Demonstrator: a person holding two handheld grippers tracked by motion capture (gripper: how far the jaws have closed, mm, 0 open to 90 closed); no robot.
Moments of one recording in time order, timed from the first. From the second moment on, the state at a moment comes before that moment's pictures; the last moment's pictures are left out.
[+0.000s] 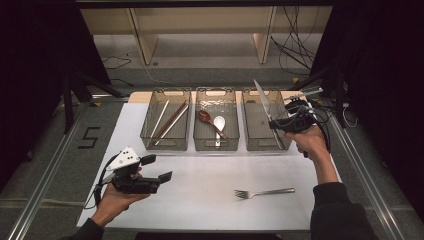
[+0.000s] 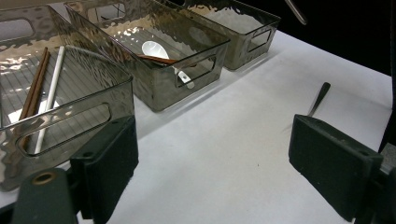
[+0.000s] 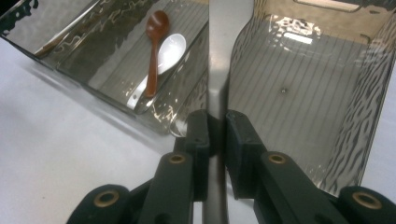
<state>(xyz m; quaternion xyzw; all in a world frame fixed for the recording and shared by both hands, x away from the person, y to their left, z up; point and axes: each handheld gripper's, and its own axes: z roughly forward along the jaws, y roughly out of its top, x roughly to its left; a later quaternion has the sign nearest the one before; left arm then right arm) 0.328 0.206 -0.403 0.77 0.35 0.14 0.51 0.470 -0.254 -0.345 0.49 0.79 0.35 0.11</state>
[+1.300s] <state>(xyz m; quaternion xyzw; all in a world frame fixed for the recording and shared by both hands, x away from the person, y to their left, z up) 0.328 0.208 -0.401 0.77 0.35 0.14 0.52 0.534 -0.245 -0.353 0.56 0.76 0.31 0.11</state>
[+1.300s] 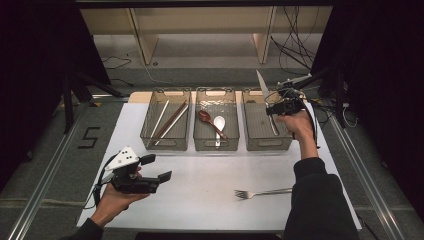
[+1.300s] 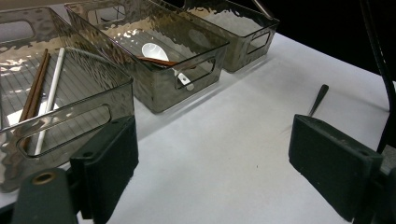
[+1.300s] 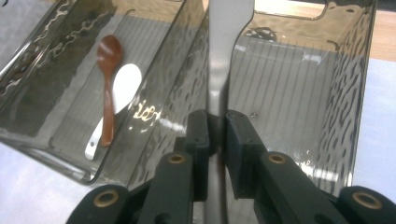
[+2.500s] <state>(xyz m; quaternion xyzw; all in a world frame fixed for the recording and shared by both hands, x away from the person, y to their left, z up) 0.327 0.209 -0.400 0.76 0.35 0.15 0.52 0.542 -0.234 -0.369 0.58 0.74 0.30 0.11</state>
